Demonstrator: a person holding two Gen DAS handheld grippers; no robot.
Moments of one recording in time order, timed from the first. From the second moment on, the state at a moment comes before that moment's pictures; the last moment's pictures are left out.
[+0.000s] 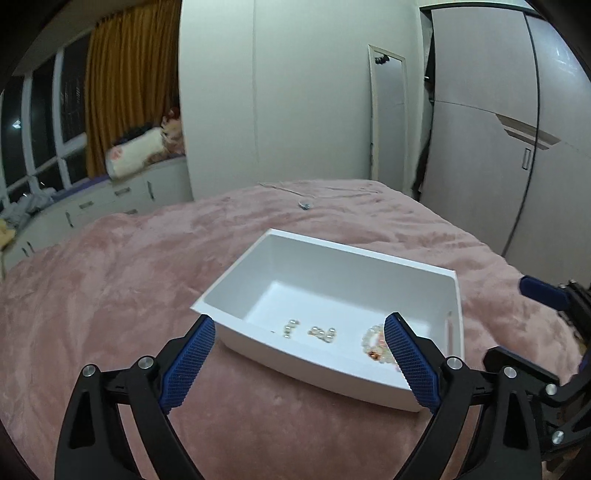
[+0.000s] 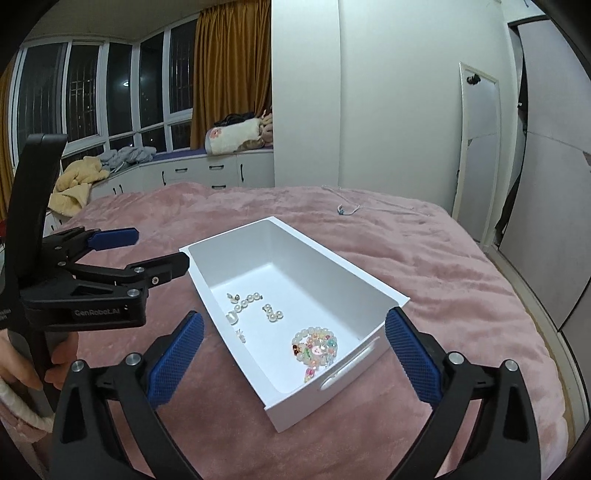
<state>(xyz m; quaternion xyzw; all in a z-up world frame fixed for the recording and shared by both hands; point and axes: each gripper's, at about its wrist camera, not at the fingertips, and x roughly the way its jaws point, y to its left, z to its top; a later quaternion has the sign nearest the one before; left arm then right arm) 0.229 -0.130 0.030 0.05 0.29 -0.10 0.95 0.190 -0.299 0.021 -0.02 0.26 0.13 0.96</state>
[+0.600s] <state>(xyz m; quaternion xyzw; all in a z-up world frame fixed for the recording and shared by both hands) 0.202 -0.117 0.002 0.01 0.29 -0.07 0.95 0.173 -0.295 0.000 -0.01 0.24 0.11 0.96</state>
